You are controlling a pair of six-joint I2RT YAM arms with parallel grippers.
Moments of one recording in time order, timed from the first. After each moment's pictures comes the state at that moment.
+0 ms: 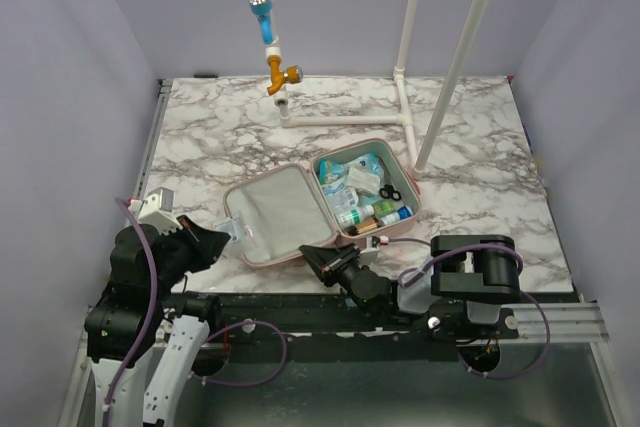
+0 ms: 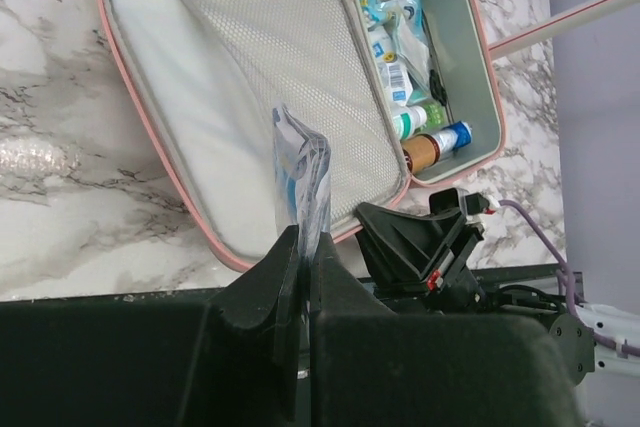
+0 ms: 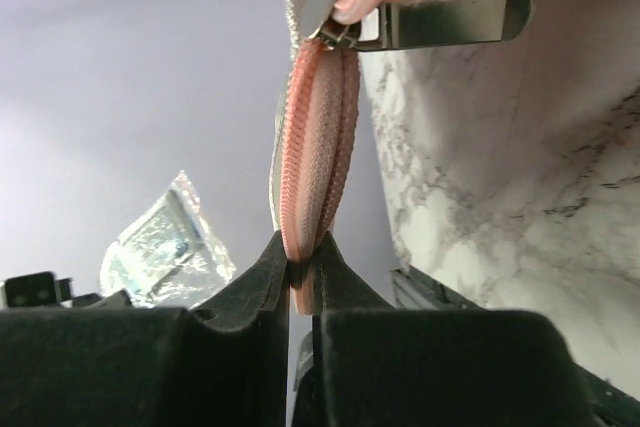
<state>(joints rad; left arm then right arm) -0.15 0.32 0.96 -1.09 0.21 -0.62 1.44 1.81 0.41 1.25 0.79 1.75</state>
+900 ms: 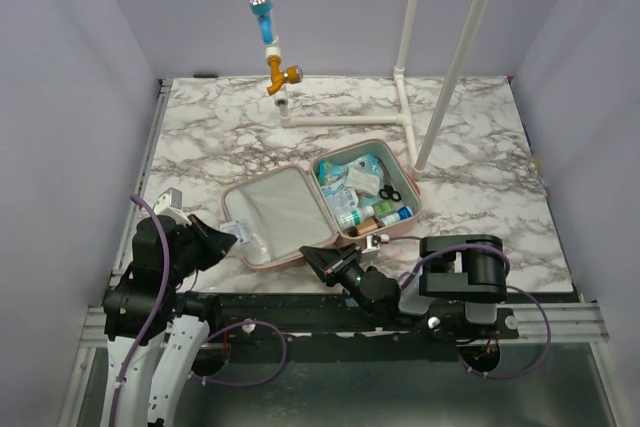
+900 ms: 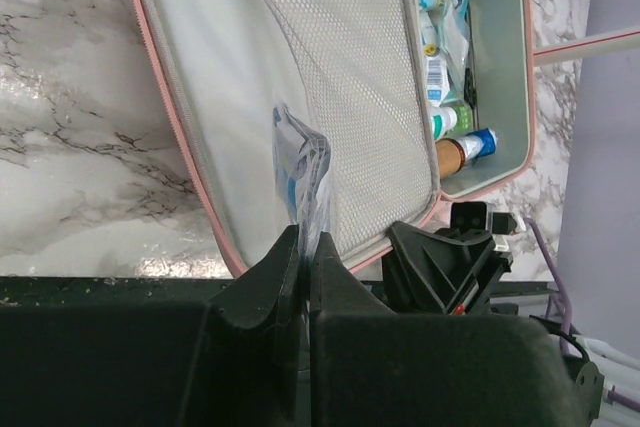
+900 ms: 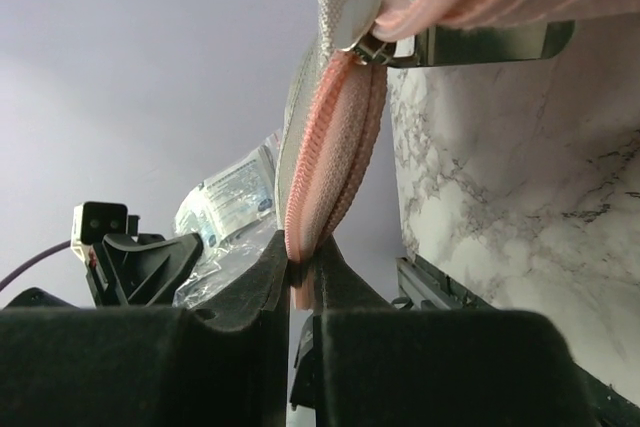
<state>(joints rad) -0.15 0.34 0.80 -1.04 0.19 -0.75 1.44 1.89 0.37 1.49 0.75 1.65</state>
